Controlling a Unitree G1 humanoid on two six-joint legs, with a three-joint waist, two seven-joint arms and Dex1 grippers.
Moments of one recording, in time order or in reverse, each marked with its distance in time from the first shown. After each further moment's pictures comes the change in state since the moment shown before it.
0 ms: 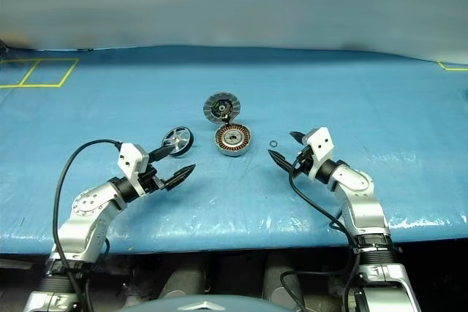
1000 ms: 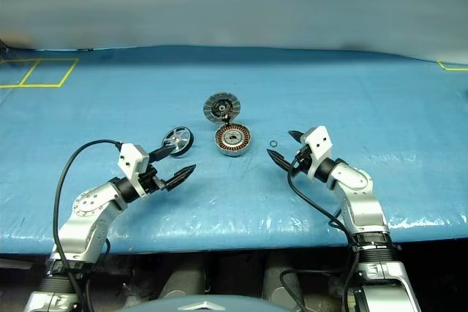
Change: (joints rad) left arm 0.002 -0.002 0.000 0.000 0.000 -0.008 -0.004; right arm -0.014 0.001 0.006 0.008 -0.008 0.000 0.008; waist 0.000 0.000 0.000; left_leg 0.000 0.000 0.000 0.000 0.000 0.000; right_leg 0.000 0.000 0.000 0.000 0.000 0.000
